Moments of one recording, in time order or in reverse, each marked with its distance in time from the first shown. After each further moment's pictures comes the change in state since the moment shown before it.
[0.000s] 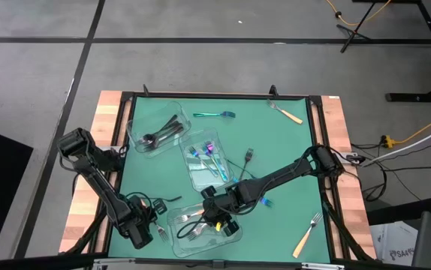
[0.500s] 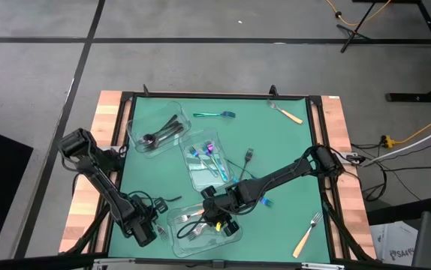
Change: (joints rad) left arm 0.034 0.016 0.001 -0.006 0.066 0.003; right arm 0.000 0.000 0.000 0.000 0.000 0.000
